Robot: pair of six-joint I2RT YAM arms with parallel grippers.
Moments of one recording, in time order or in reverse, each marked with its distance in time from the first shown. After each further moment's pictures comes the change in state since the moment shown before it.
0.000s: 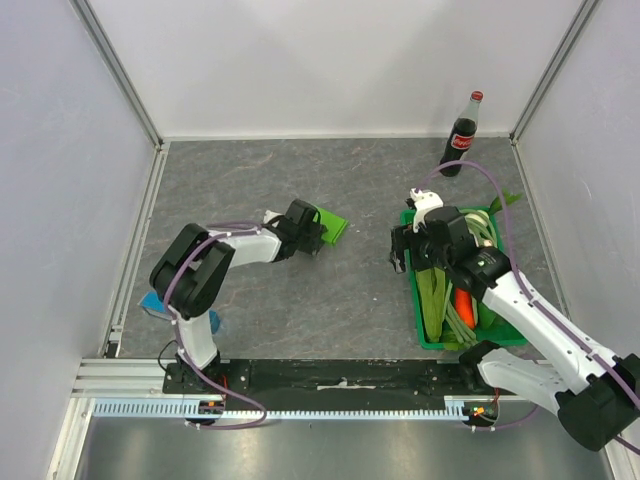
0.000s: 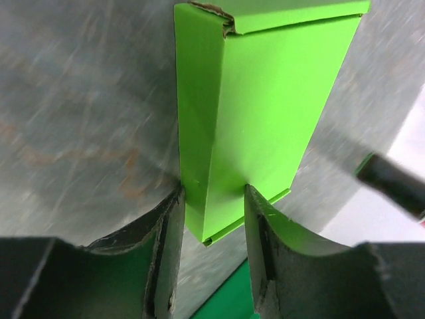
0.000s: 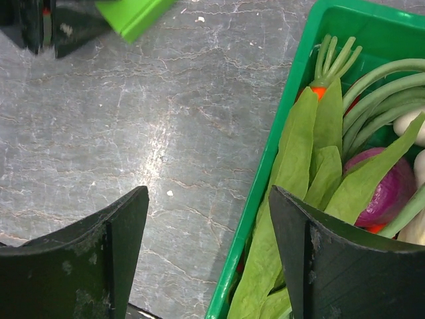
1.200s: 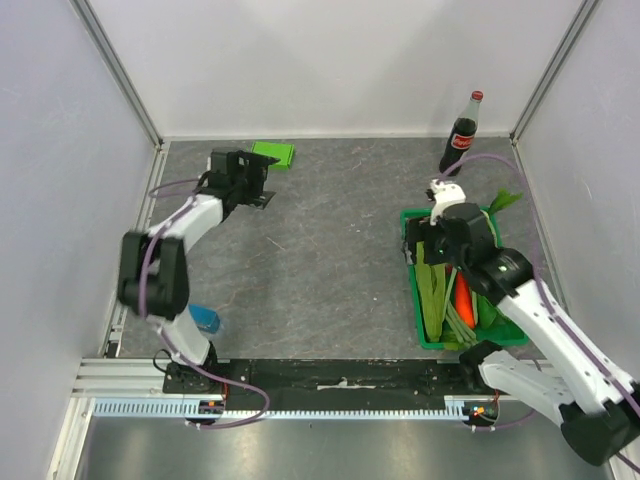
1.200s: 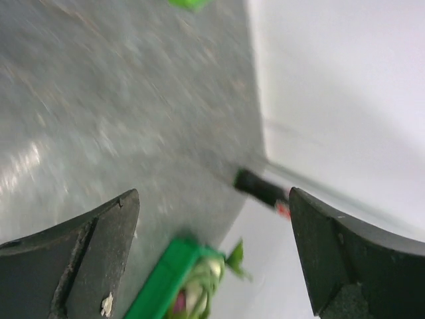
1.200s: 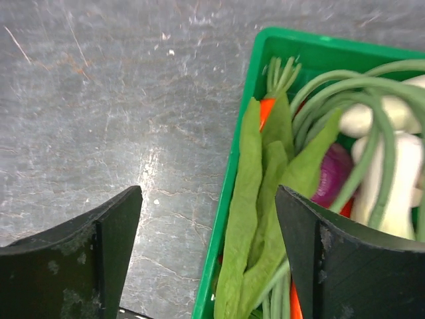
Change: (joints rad) left arm 0.457 0.039 0.288 0.015 0.300 0.225; right arm -0.033 -0.037 0.076 -0.080 0.082 0.005
